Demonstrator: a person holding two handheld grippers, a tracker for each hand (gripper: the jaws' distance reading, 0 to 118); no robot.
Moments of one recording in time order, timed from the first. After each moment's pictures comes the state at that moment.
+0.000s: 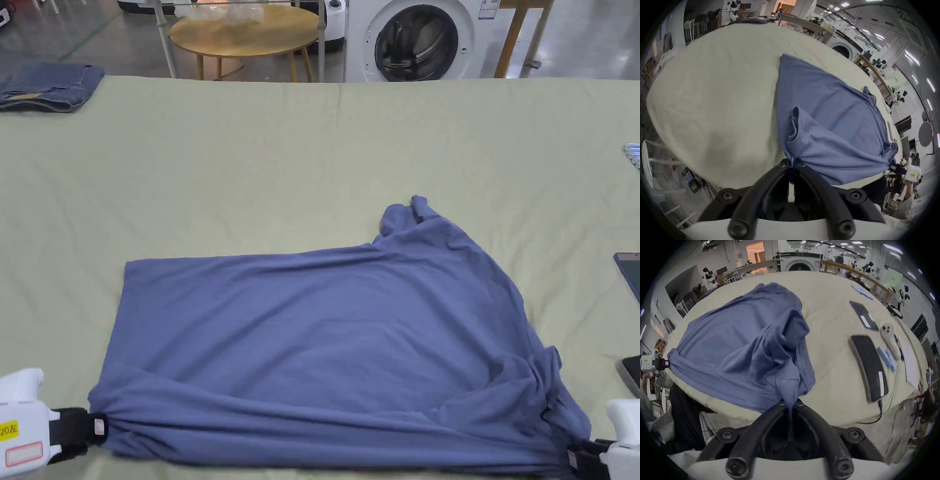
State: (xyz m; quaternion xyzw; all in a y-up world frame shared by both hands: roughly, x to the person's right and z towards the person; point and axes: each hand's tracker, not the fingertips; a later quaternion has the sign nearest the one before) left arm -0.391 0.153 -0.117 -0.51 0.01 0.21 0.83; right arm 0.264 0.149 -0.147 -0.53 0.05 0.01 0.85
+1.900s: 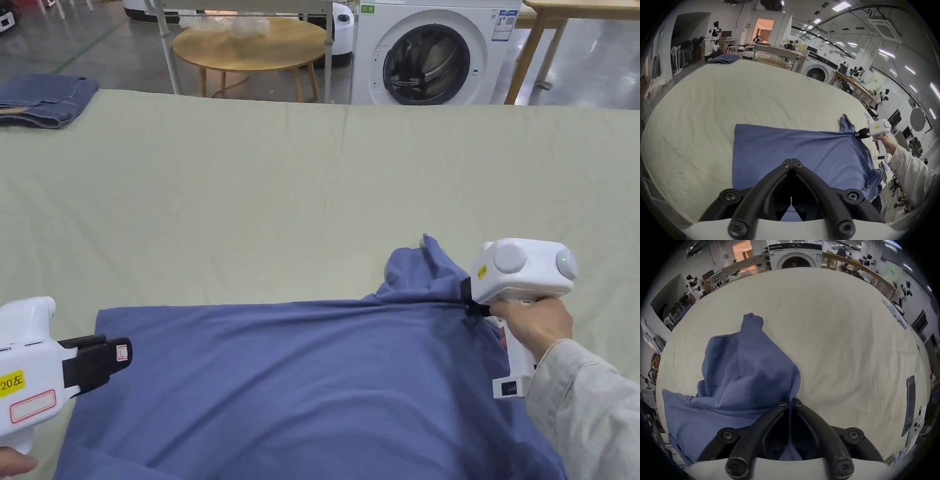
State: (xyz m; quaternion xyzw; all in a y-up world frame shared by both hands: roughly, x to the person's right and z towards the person) left arm -0.353 0.232 -0.250 -0.39 -0.05 0.16 0.91; right arm 0.169 0.128 -0.525 -0.55 0.02 -0.01 0.84
